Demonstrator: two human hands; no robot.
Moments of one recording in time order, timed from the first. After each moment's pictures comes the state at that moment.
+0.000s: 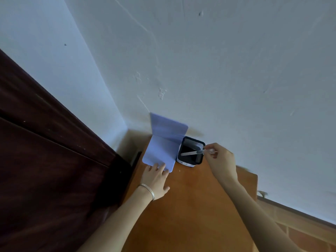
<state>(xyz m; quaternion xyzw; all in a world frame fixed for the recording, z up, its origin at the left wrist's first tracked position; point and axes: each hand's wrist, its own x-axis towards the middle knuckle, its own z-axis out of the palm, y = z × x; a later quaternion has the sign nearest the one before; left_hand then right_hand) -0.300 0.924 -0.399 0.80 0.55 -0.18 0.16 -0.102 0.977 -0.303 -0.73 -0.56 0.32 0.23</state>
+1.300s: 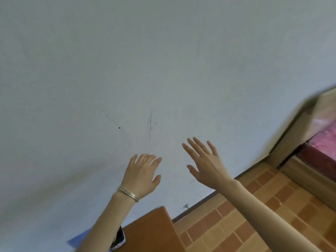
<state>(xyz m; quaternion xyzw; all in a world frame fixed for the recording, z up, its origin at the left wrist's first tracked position) -0.093 0.946 0.073 0.96 0.21 0.19 -0.03 0.099 0.802 0.089 -0.76 -0.63 -0.15 0.08</state>
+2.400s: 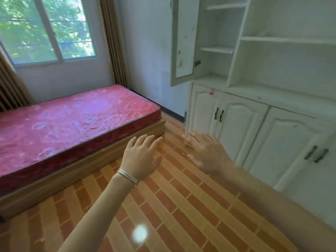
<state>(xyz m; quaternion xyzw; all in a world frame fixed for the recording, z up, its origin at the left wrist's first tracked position) 0.223 0.059 0.152 0.79 -0.58 0.18 0.10 0.048 -0.088 0.161 -0.96 0.21 -0.15 -0.07</state>
